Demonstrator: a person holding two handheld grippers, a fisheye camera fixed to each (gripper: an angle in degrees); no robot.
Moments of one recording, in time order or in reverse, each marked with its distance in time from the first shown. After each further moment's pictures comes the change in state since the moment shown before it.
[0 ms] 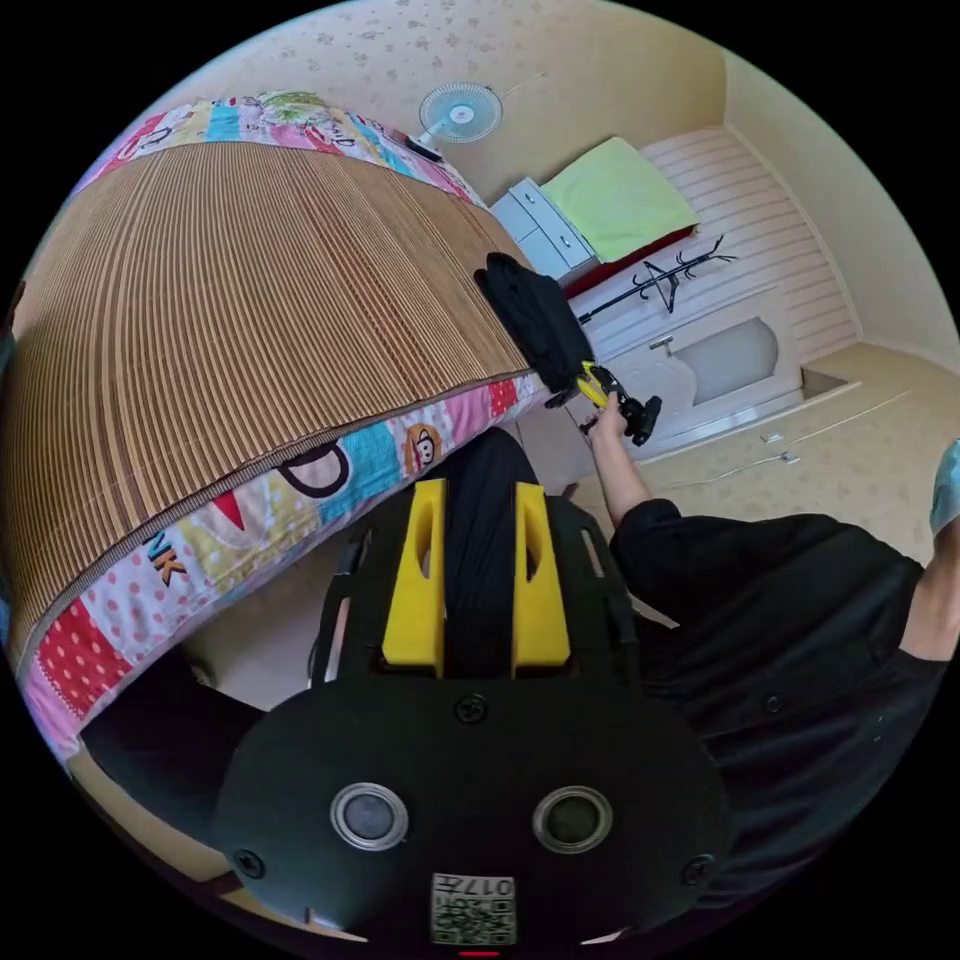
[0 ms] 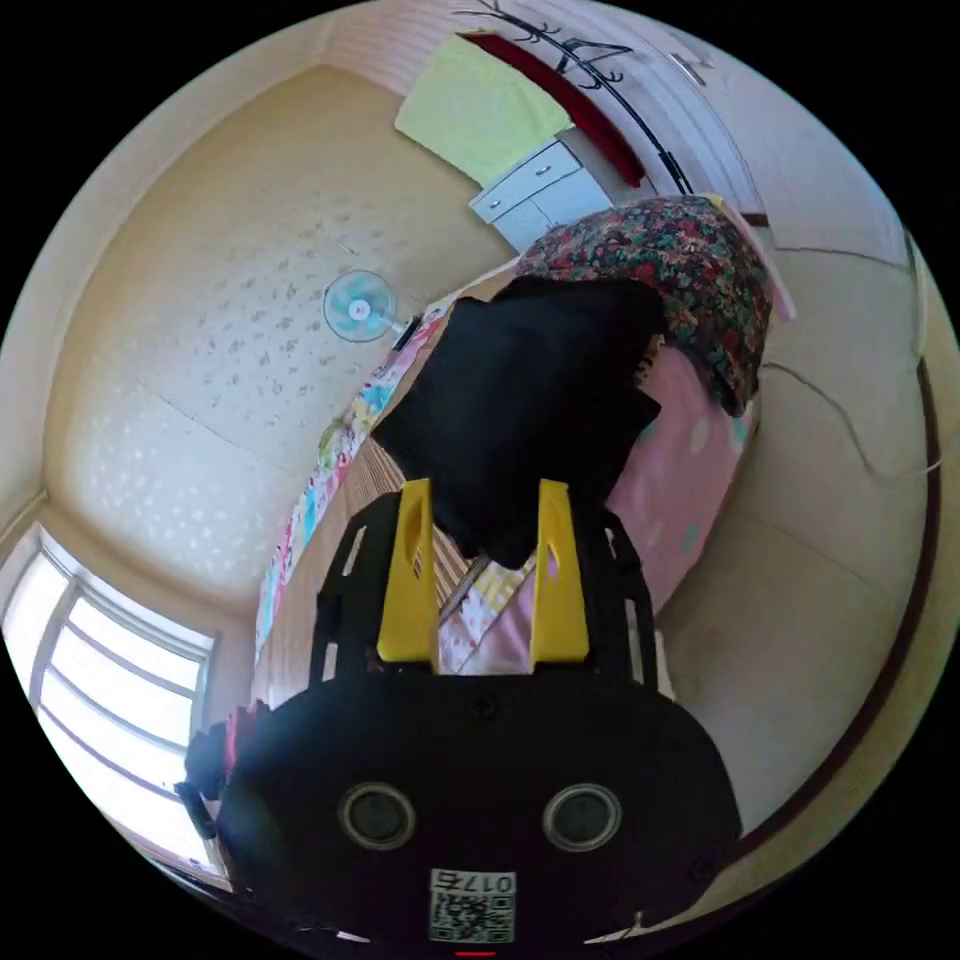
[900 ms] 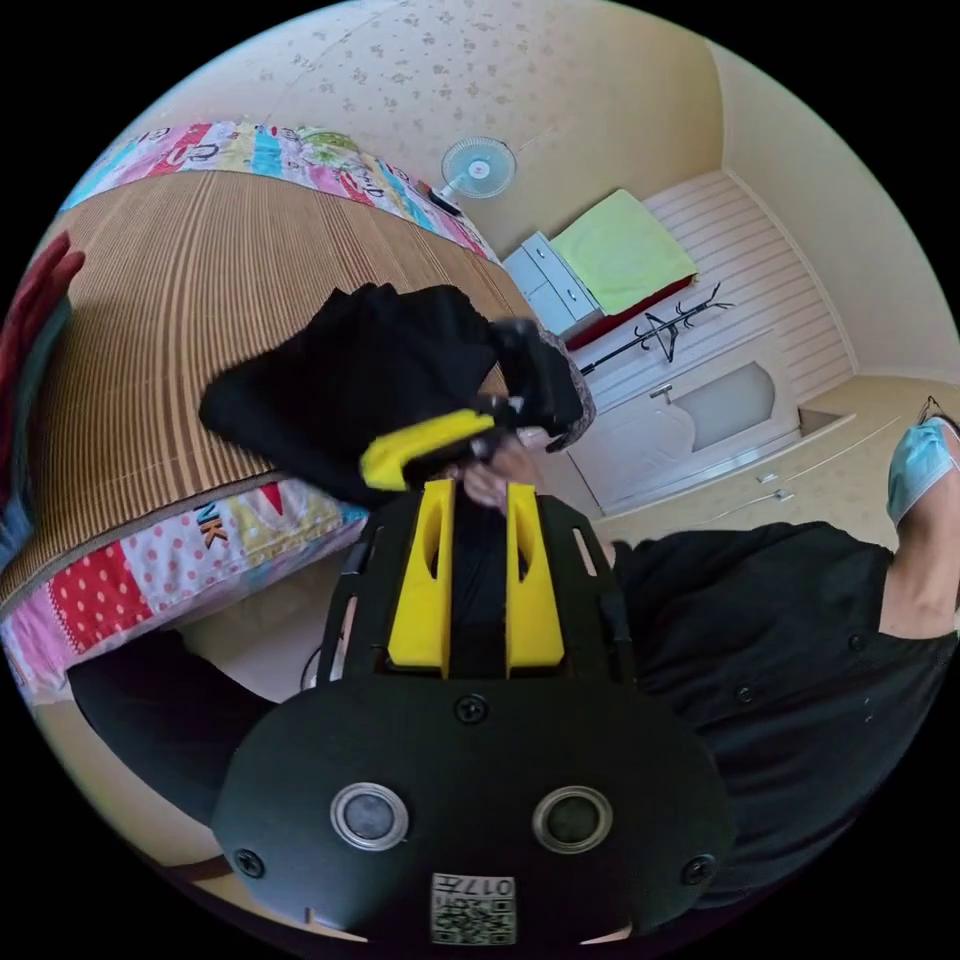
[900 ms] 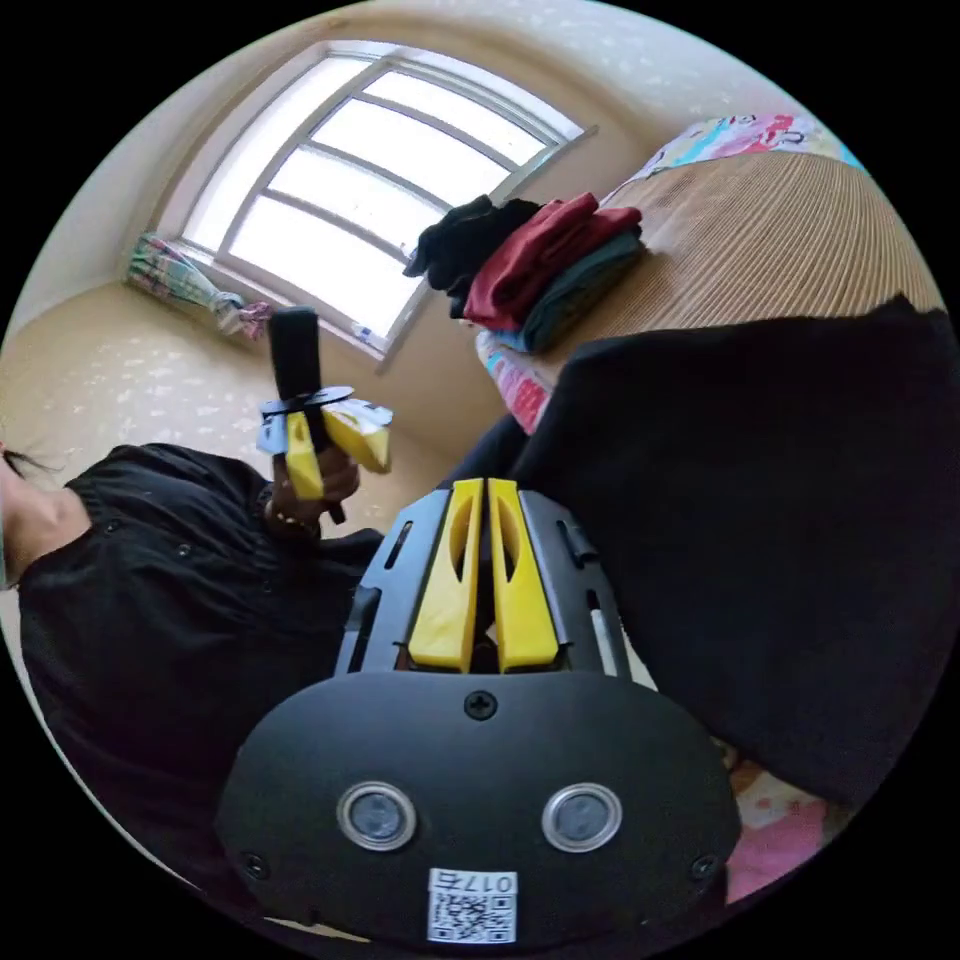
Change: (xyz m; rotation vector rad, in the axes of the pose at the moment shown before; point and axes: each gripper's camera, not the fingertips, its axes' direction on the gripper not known) left arm -0.020 0.031 -0.024 0.163 -0.012 -0.051; right arm -0.398 0.390 0.149 -1.296 -0.910 -0.997
